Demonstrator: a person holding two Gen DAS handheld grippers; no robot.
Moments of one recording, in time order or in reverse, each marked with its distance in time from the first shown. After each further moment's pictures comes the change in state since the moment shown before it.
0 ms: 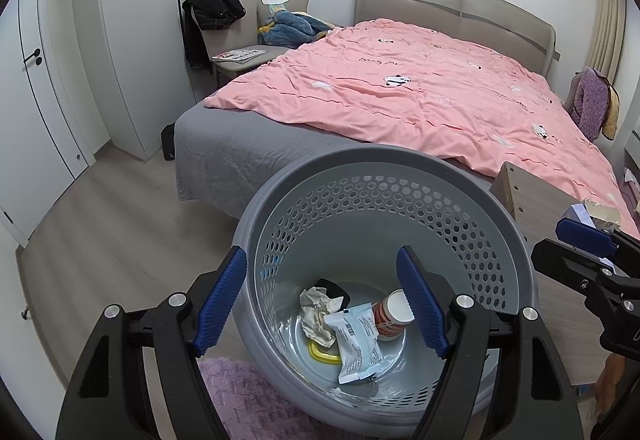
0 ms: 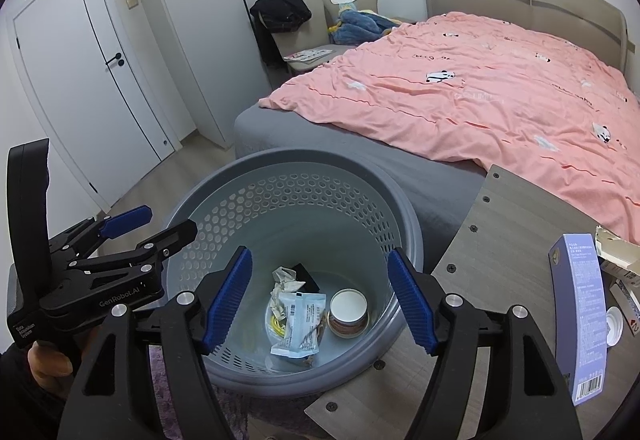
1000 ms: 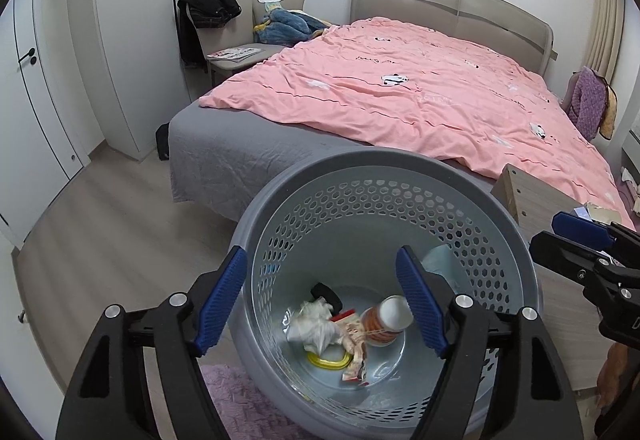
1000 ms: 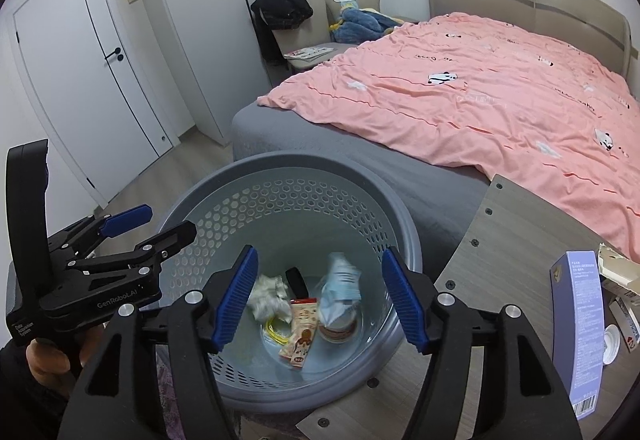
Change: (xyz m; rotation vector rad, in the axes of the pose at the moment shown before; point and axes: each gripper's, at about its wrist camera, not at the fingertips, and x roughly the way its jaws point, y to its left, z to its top) left arm 0.006 0.000 0.004 0.004 0.004 -0.015; right arm 0.008 -0.001 0.010 -0.015 0.010 -0.005
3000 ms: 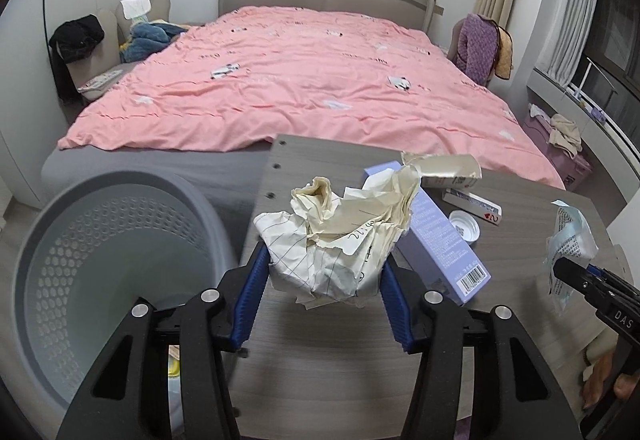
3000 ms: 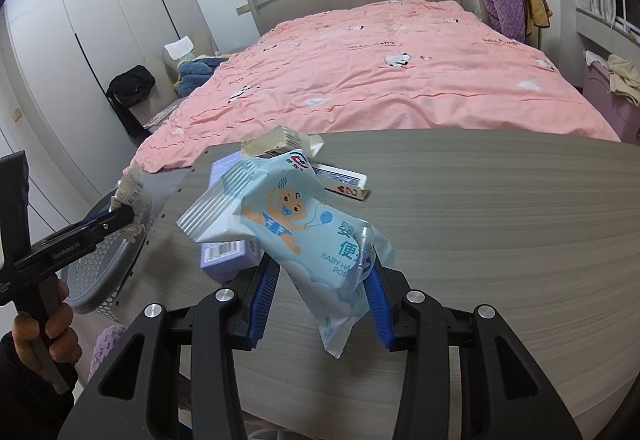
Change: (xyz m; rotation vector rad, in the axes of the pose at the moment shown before) left arm -0.016 -0.221 -0.015 0.234 0.033 -0.326; right arm -0.178 -0.208 -0.149 0.424 -0.124 -0.325
